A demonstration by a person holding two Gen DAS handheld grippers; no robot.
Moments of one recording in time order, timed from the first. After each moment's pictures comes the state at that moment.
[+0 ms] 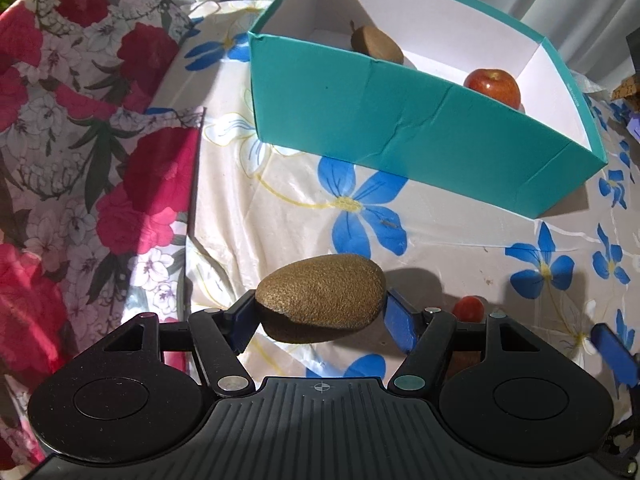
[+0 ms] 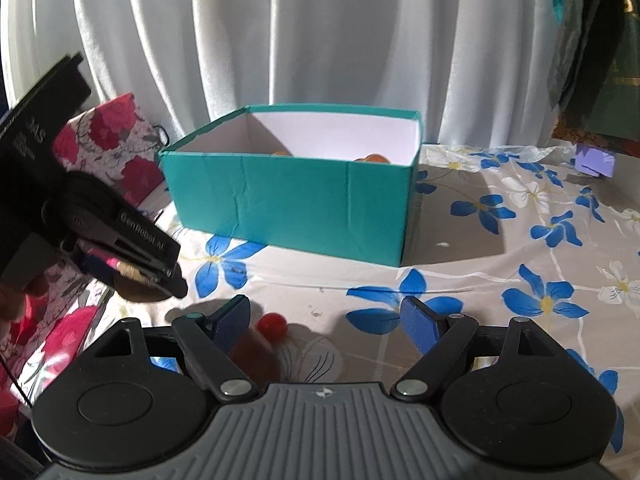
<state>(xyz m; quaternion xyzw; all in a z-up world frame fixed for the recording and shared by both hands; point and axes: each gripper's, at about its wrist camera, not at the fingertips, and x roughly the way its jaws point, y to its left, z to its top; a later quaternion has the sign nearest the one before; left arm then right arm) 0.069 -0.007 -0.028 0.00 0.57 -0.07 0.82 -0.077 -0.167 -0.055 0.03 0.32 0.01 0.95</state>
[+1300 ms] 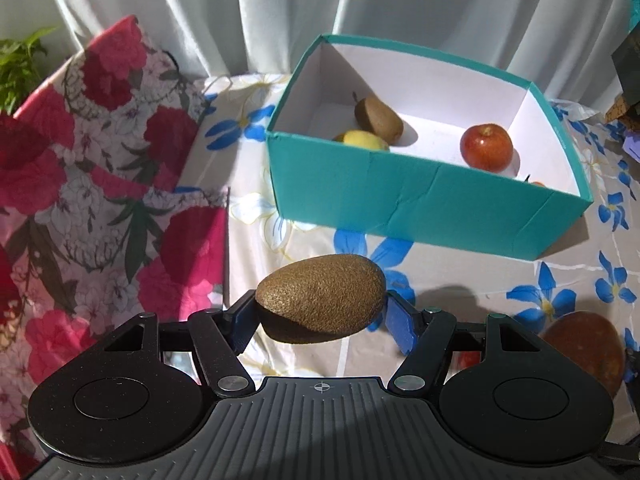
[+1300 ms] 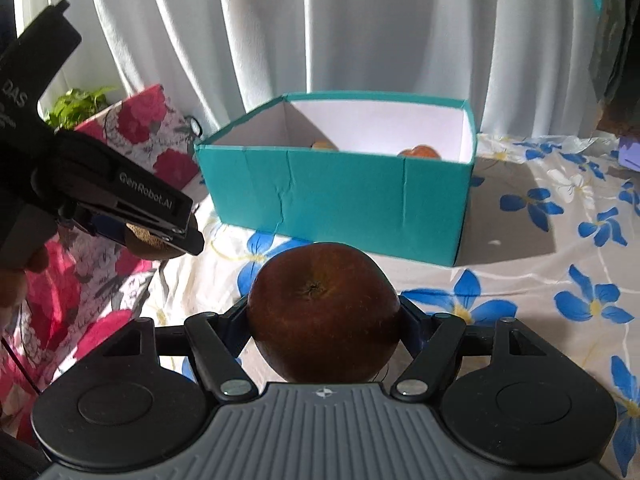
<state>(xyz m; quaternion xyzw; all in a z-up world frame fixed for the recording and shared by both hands) 0.066 -0.014 0.013 0.04 0.49 -0.06 0.87 -0.058 -0.170 -0.039 0.06 0.32 0.04 0.95</state>
